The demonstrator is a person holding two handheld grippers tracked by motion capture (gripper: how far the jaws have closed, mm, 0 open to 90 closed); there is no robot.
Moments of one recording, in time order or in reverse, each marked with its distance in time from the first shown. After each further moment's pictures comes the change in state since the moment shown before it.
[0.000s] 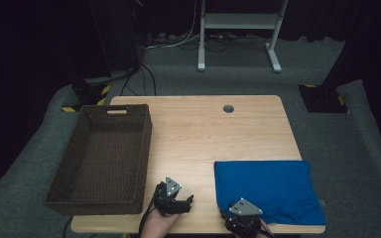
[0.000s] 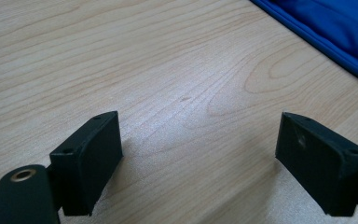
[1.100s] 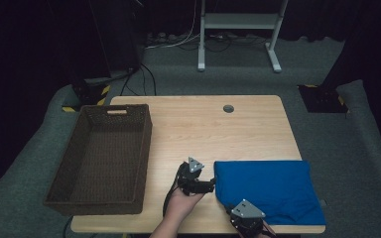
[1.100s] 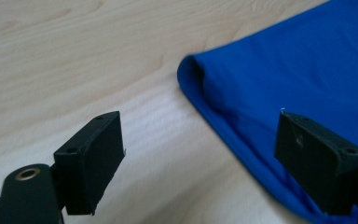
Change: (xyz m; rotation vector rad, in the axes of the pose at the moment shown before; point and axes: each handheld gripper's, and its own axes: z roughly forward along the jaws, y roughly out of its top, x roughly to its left) left arm -0.029 0.087 0.046 -0.031 -0.085 -0.061; right arm -0.004 -0.007 0.001 -0.060 -0.019 -0.054
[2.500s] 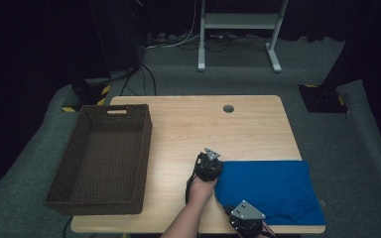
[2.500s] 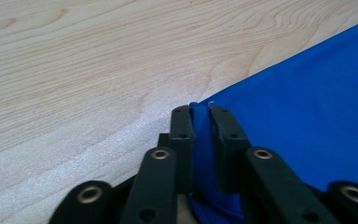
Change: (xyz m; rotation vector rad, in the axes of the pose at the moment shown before) left arm -0.012 0.014 0.065 0.003 0.035 -0.017; right arm 0.003 -0.001 -0.001 -0.032 0.013 -0.012
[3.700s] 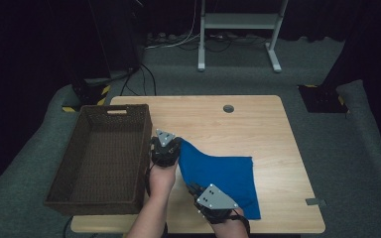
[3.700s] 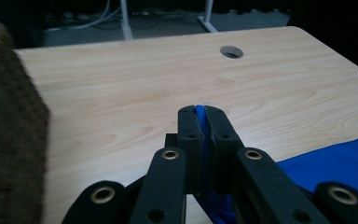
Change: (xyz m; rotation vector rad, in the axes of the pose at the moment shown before) left arm 0.080 0.038 -0.141 -0.216 0.246 -0.080; right arm 0.055 0.127 -0.009 -0.321 0.067 -0.135
